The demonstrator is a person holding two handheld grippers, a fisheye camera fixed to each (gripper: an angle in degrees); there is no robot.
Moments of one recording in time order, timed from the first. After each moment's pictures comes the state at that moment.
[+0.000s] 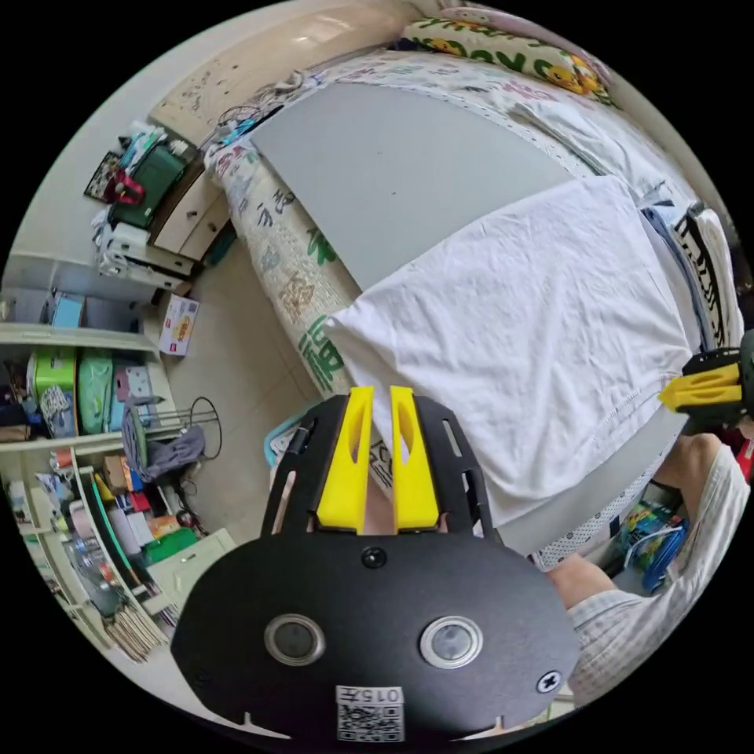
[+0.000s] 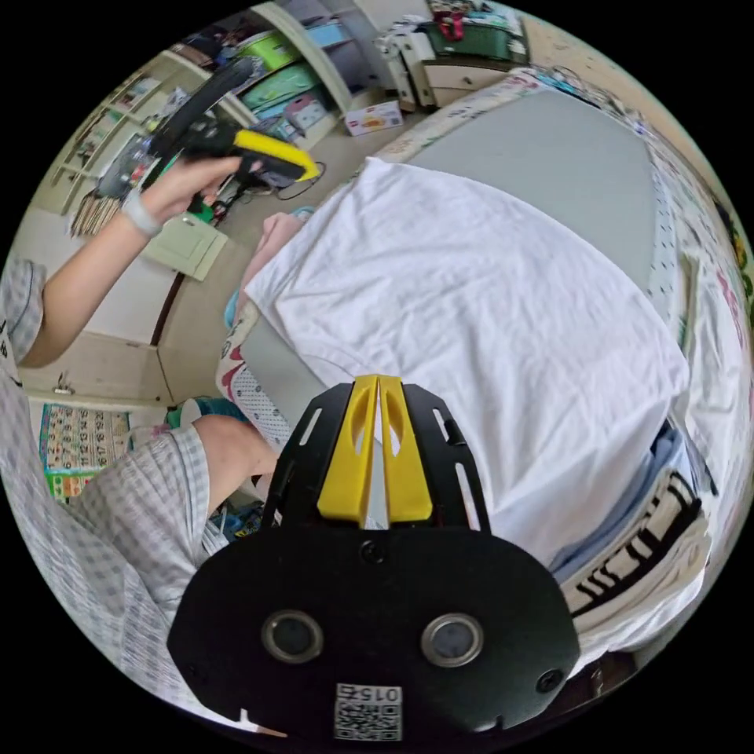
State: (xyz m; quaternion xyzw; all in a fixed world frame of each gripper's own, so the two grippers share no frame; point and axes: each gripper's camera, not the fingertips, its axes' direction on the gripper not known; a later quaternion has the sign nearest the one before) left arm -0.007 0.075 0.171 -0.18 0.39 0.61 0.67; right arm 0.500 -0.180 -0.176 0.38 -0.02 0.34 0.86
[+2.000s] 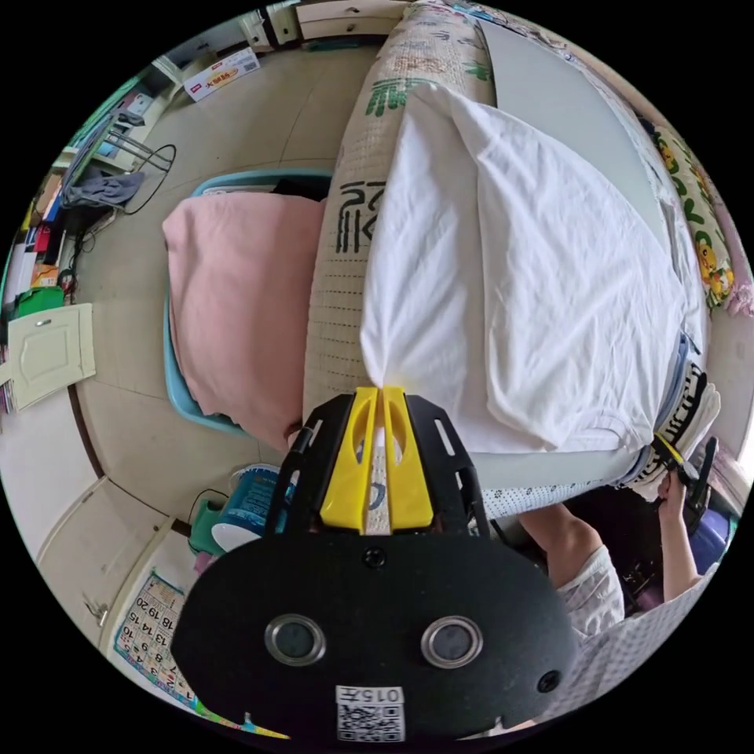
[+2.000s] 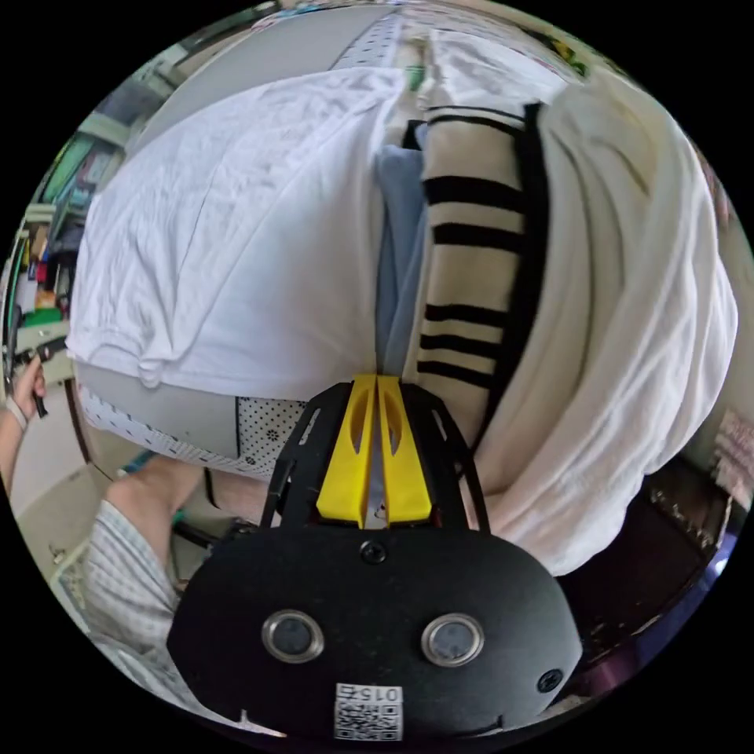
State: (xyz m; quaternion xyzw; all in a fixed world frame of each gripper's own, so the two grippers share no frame) left arm -0.119 0.183 0.443 -0.52 0.33 0.37 0.70; right arm 0.613 0.054 -0.044 0.22 -0.03 0.61 0.76
